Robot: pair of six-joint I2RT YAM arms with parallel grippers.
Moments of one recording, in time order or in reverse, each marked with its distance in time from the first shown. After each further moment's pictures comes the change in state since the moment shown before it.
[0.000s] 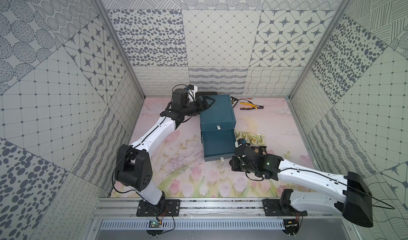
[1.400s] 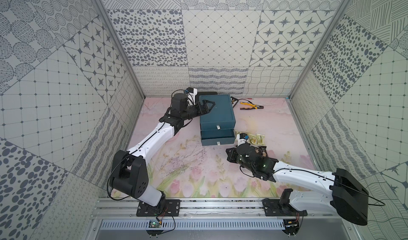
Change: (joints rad) left arm -0.024 -0.085 -0.119 0.065 -0.057 0.060; right arm -0.081 0.059 -0.153 0.503 0.102 0.011
